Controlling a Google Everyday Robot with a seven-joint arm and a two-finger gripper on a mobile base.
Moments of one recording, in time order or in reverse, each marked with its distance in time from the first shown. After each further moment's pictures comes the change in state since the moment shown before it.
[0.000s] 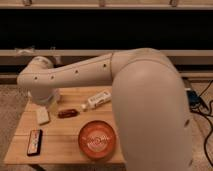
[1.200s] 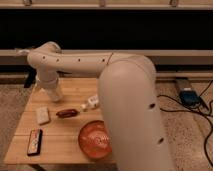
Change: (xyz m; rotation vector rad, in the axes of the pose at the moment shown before) arm 0.062 -0.053 0.028 -0.023 -0.086 -0.306
